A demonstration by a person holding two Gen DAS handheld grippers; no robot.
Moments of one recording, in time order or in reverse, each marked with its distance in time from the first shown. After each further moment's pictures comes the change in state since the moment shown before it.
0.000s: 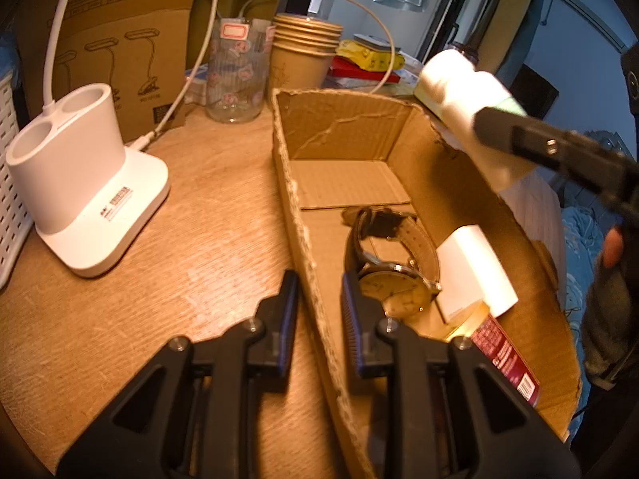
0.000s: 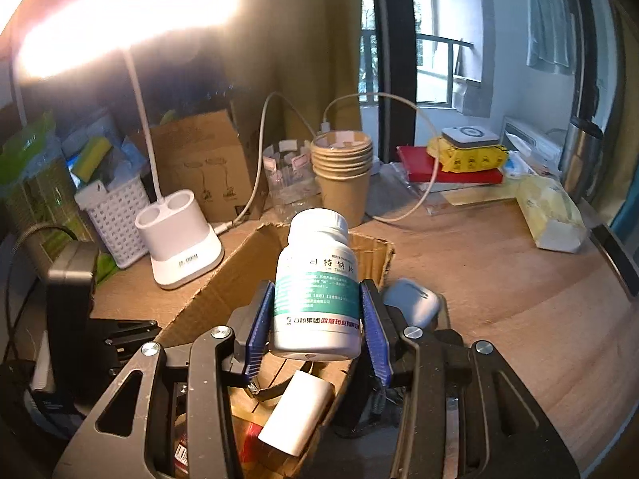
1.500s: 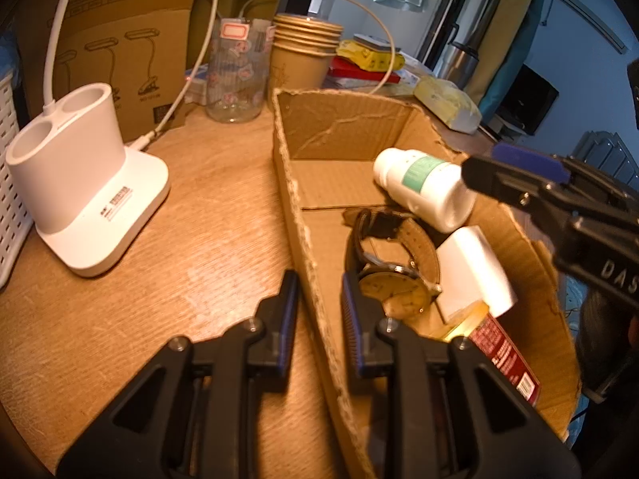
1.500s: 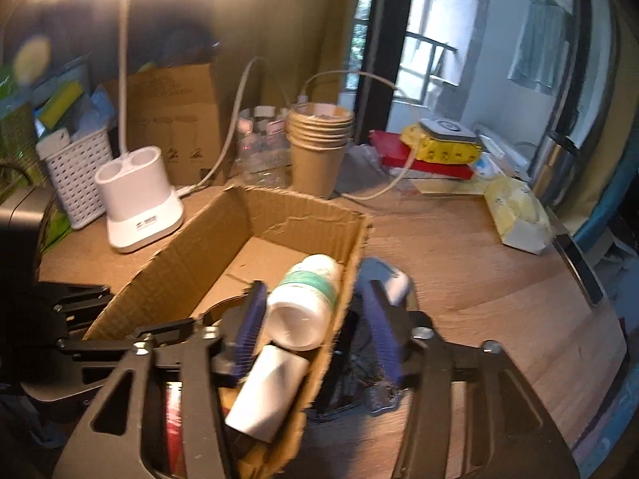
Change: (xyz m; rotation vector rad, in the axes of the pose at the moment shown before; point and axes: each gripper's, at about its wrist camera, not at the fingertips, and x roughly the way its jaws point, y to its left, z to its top) left arm 0.001 0.001 0.000 0.000 0.000 0.000; right arm 0.008 0.009 -0.015 -0.072 0.055 -0.194
